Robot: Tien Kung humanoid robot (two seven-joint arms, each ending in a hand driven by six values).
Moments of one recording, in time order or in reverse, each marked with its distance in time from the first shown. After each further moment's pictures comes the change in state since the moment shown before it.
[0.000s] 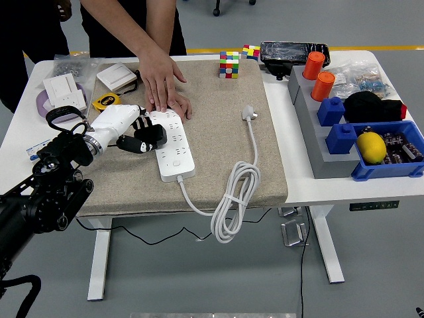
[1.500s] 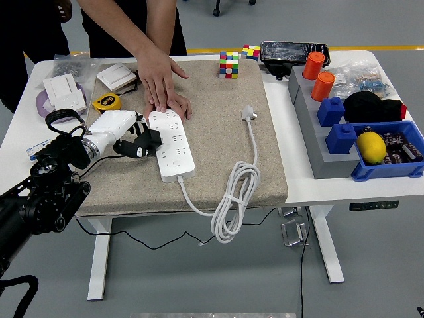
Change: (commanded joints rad) left arm -0.008 0.009 0.013 0.039 0.000 -0.014 -0.002; right arm 0.003 -0.004 0.000 0.000 0.001 -0.001 0.000
